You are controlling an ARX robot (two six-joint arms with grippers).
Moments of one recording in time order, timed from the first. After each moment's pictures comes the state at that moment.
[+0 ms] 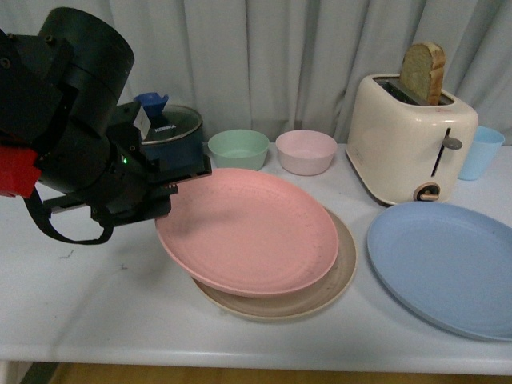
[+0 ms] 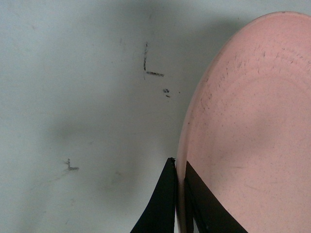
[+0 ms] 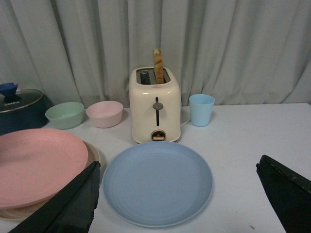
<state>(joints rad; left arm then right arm) -0.26 1.99 1.14 -0.05 -0.03 -0.41 0.00 0.00 0.01 0.00 0.00 0.00</state>
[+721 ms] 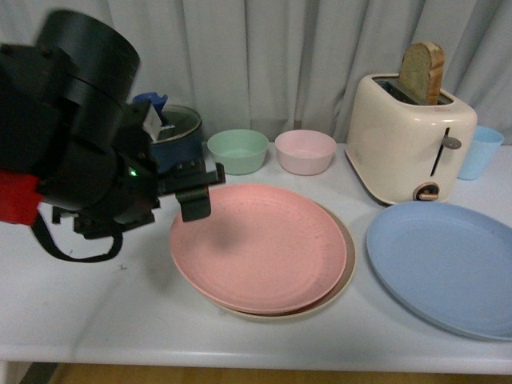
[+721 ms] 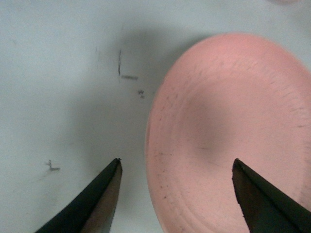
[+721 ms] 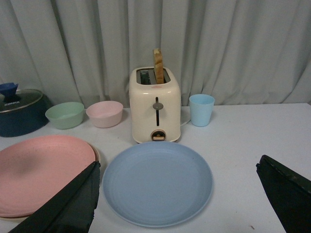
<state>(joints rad) -0.29 1.91 1.02 0.10 -0.05 -0.38 0.00 0.00 0.01 0.00 0.00 0.00</state>
